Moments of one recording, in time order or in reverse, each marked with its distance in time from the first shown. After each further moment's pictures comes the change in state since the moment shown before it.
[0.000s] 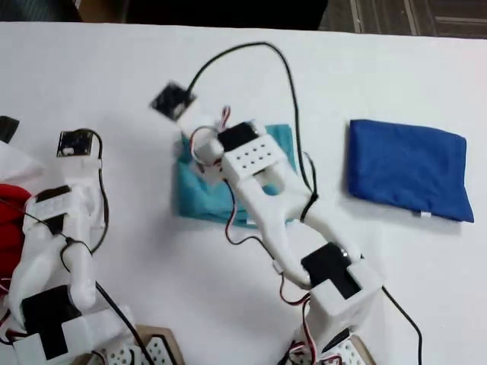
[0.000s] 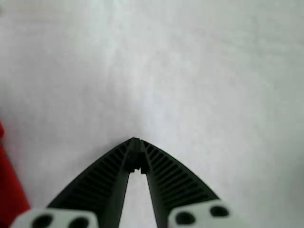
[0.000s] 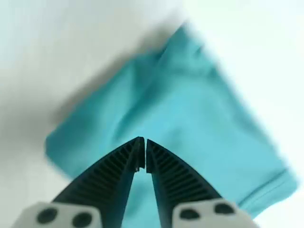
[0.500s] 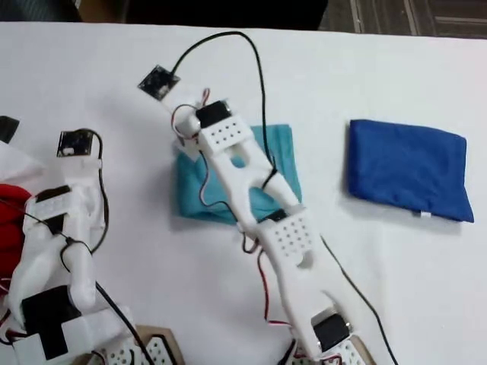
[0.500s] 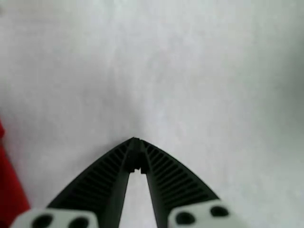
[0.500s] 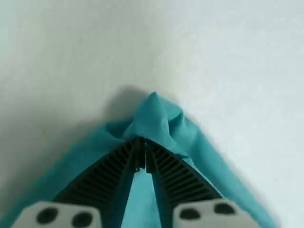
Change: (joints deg) left arm 0.0 0.0 0.0 0.0 0.0; right arm 0.2 46.2 -59.3 15.1 0.0
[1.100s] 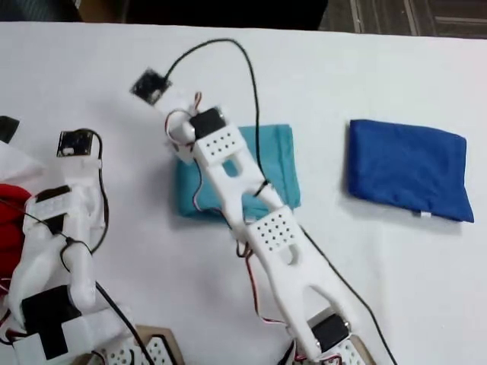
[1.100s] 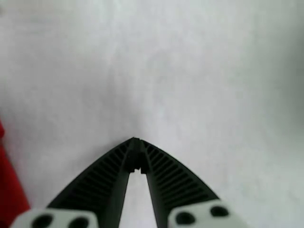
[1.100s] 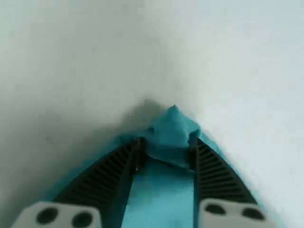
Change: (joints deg) left arm 0.0 0.0 0.0 0.0 0.0; right arm -1.5 15.5 -21.7 7.2 0.0
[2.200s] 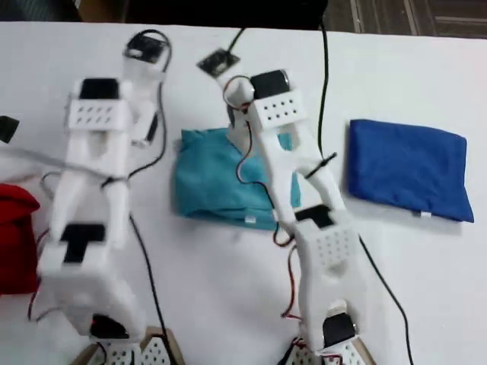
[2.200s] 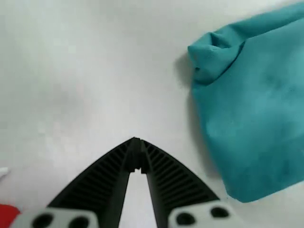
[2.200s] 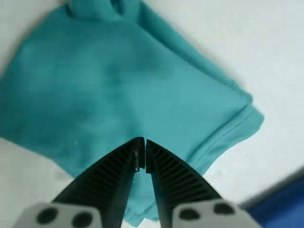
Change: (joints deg) left arm 22.3 29.9 -68.8 41.7 -0.5; right arm 12.7 -39.5 42.2 15.2 0.0
